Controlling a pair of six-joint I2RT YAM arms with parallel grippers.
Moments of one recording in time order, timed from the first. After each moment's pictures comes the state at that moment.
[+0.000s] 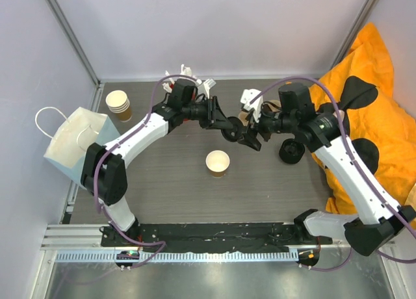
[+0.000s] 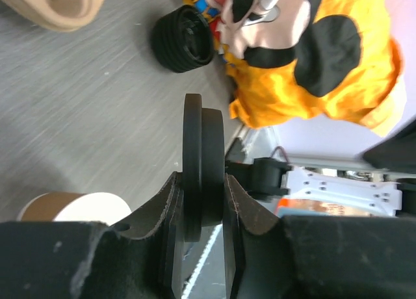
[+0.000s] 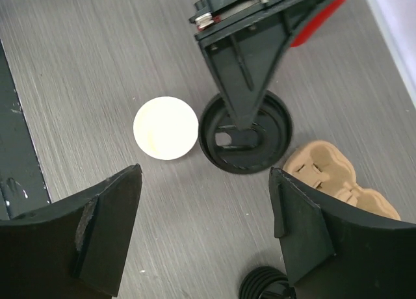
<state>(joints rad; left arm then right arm) -0.55 1.73 1.44 -0.25 0.73 -0.71 0.48 1.19 1.43 -0.82 -0.52 -0.53</state>
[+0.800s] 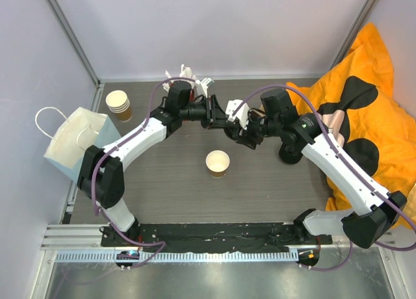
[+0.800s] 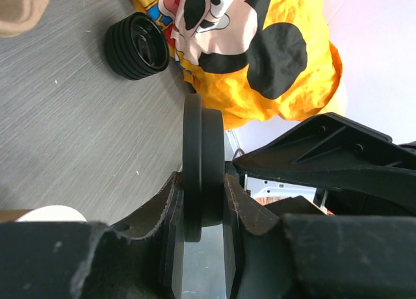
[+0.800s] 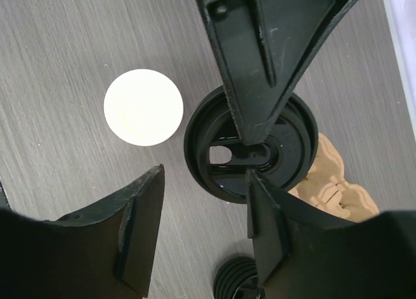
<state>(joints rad) -0.55 1.69 1.34 -0.02 0.81 -0.90 0.58 1.27 1.37 -0.80 -0.36 -0.65</state>
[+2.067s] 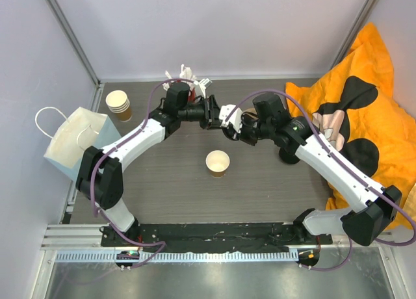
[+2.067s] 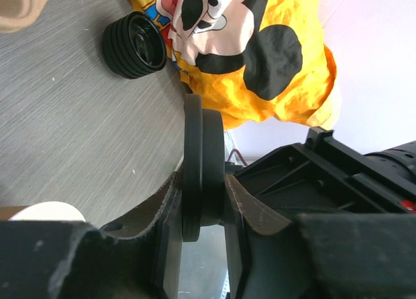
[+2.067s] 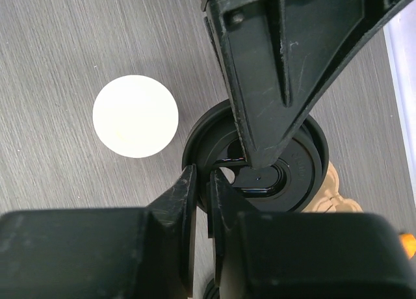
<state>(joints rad) -0.54 1.67 1.31 0.01 0.81 -0.92 0.63 1.29 1.31 -0.70 -0.32 -0.67</state>
